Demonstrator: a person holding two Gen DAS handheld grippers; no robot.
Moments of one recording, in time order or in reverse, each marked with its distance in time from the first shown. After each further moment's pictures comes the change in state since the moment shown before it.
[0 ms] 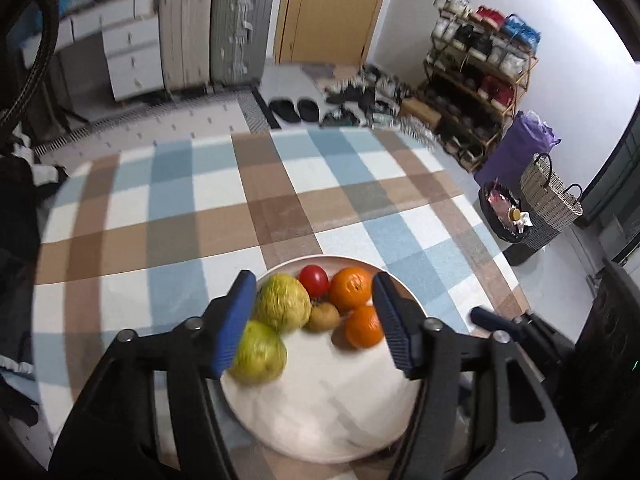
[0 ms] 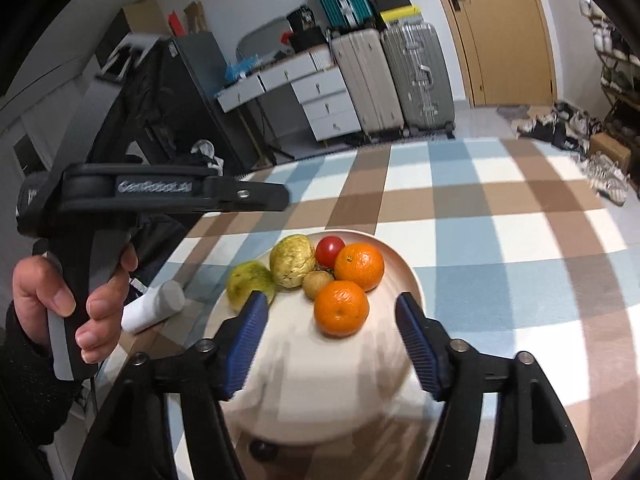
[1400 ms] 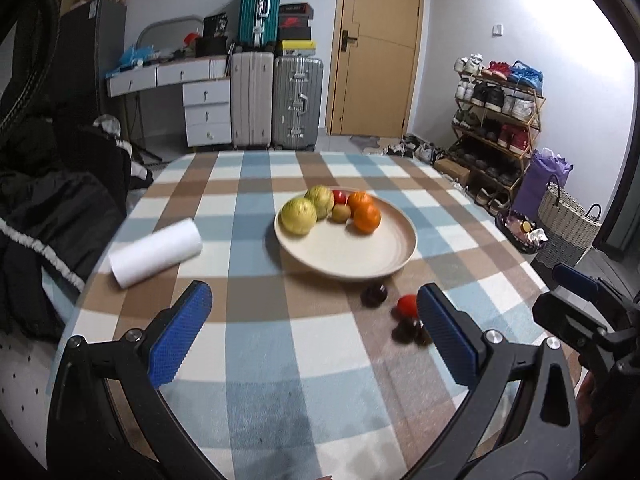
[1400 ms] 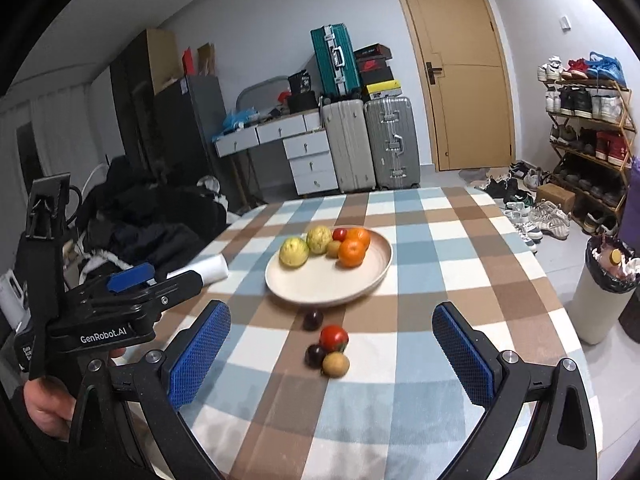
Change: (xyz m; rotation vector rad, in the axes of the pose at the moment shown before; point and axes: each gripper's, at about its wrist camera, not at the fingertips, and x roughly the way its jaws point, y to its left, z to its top) left arm -0.174 -0.041 -0.237 -0.066 -0.279 0.179; right arm -0.180 0.082 -0.126 -0.064 -0.221 -0.134
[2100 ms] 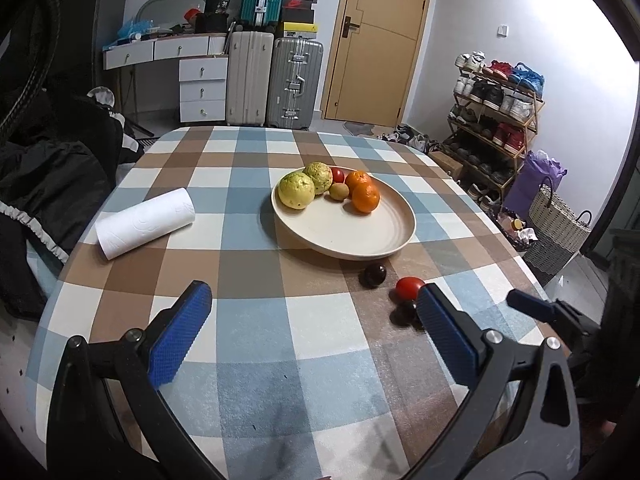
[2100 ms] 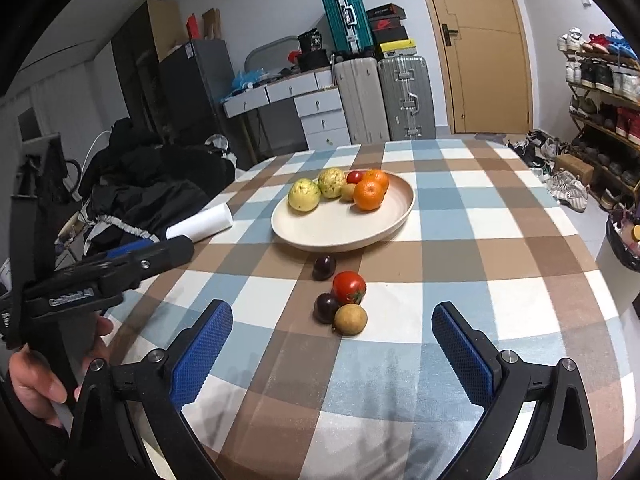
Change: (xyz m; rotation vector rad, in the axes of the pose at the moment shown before) left arm 0.024 0.015 -0.007 -0.053 0.047 -0.050; right arm 0.044 0.001 -0.030 -0.001 0.152 0.055
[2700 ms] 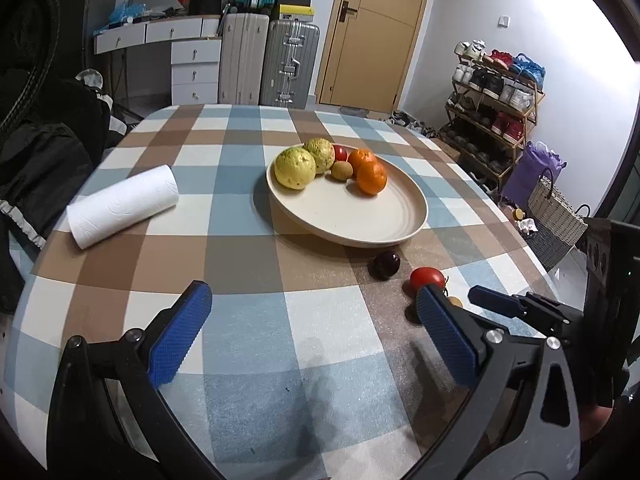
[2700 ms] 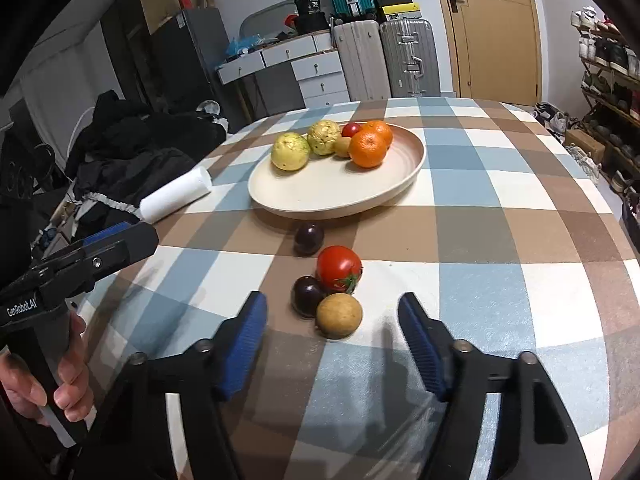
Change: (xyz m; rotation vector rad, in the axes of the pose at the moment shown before) left arm 0.050 0.006 -0.006 -0.006 0.068 -0.031; right arm 0.063 -0.016 -0.002 0.000 0.132 -0.003
